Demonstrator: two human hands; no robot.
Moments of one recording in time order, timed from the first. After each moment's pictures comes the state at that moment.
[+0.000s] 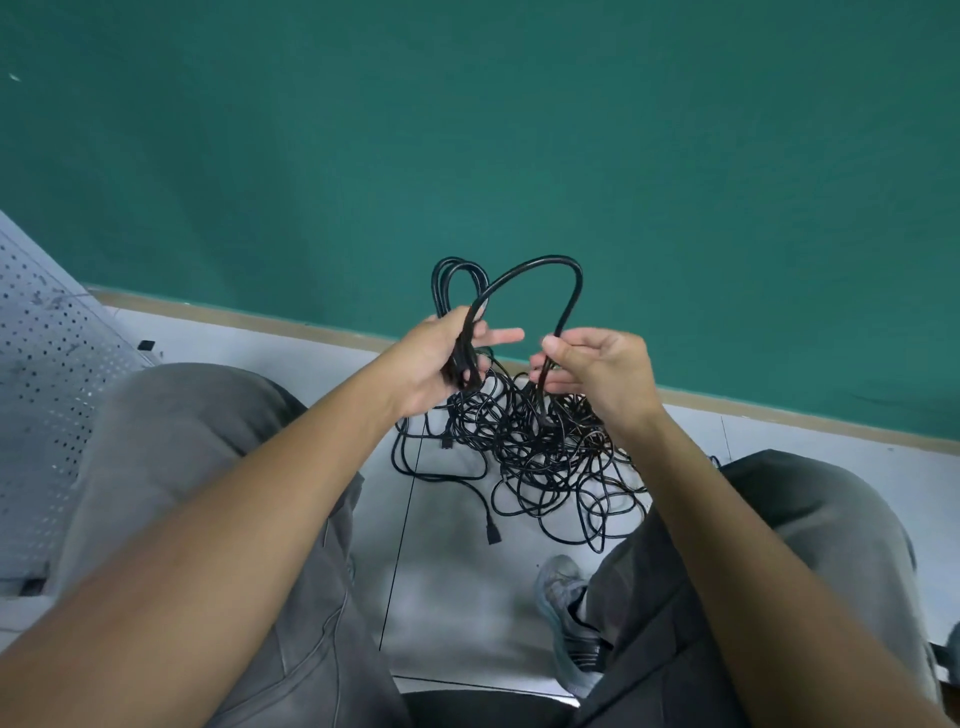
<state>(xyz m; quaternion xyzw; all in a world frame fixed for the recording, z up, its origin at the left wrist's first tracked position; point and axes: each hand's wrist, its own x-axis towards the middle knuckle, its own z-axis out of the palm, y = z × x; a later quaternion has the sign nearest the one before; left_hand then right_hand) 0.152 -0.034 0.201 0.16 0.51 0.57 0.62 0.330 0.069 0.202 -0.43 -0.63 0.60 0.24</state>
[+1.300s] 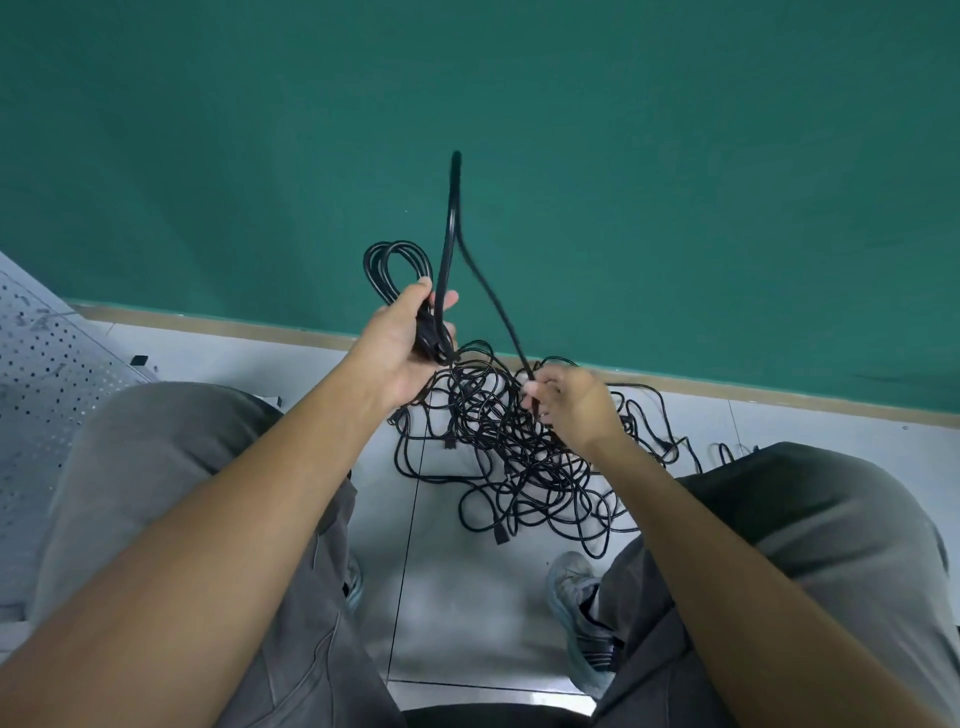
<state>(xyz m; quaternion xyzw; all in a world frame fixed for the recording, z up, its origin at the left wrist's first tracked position) 0.138 -0.020 0.197 0.00 0.52 0.67 0.52 0.328 0.077 0.135 -0.47 -0.80 0.38 0.04</state>
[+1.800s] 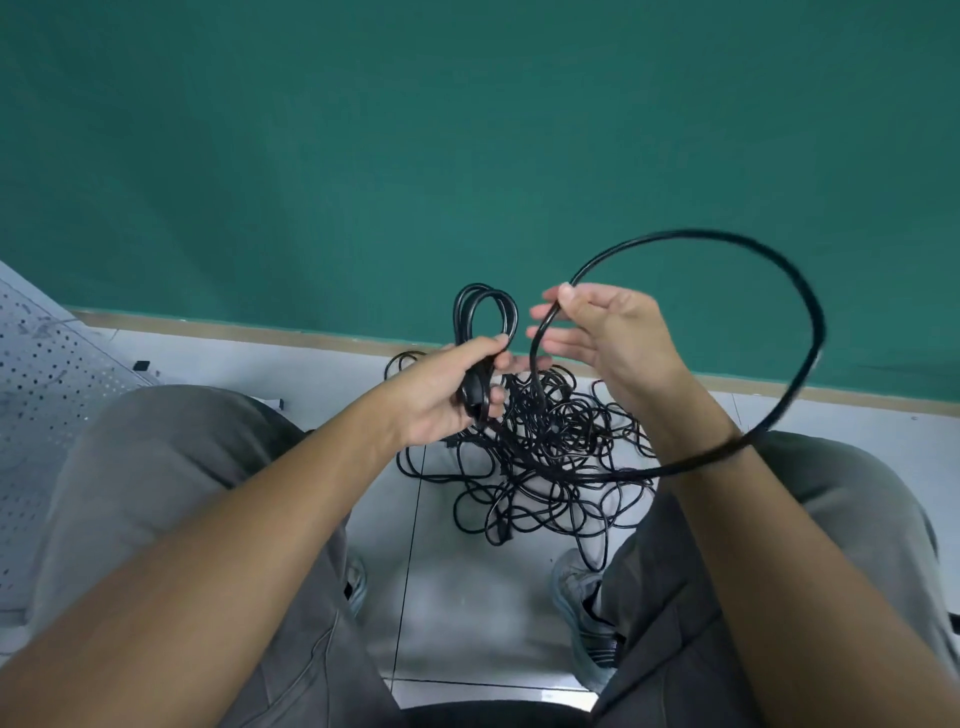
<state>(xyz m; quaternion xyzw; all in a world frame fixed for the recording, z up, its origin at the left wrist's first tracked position) 0.180 -0.033 0.197 0.16 0.50 0.51 0.69 0.329 0.089 0.221 -0.38 -0.57 0.68 0.27</state>
